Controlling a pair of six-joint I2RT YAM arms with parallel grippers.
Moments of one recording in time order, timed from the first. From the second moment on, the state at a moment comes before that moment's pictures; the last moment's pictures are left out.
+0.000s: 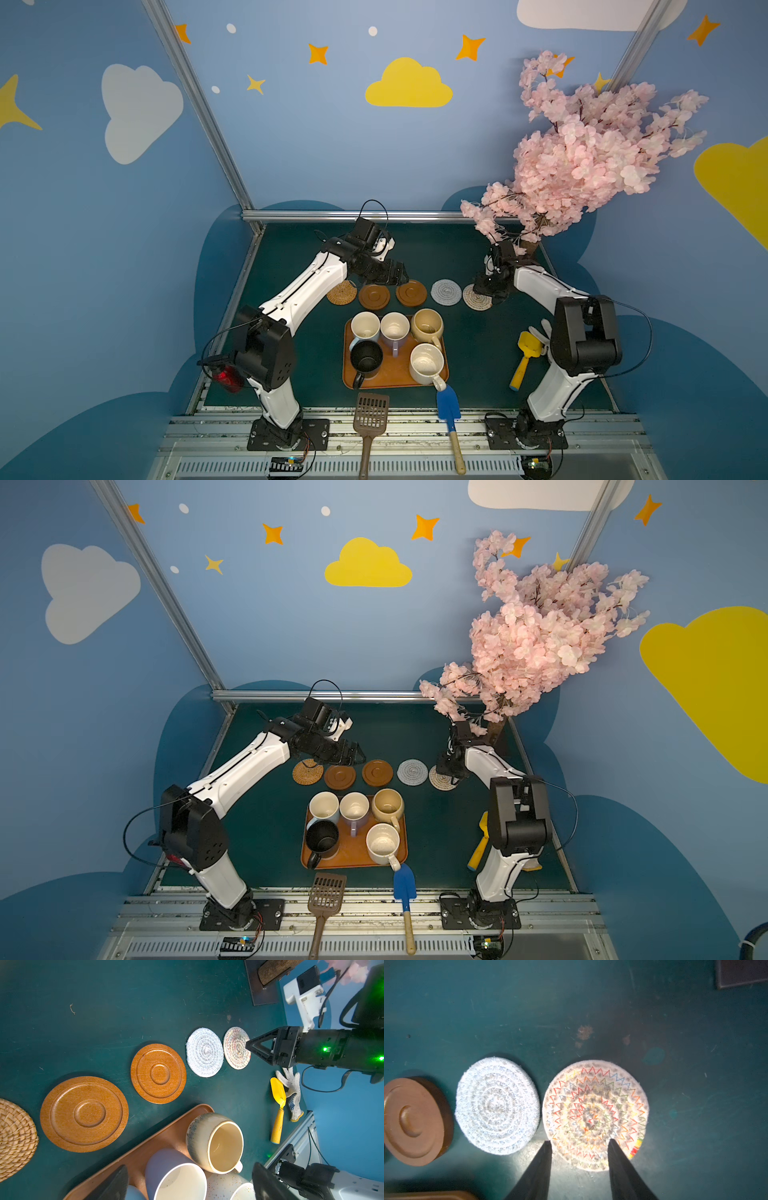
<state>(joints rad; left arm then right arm) -0.47 1.75 1.60 -0.85 0.41 -0.31 0.15 1.77 1.20 -0.58 -0.07 0.28</state>
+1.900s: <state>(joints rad) -0.41 1.67 1.46 -0.78 0.41 -0.33 0.19 1.89 1.24 -0.69 -0.01 0.33</state>
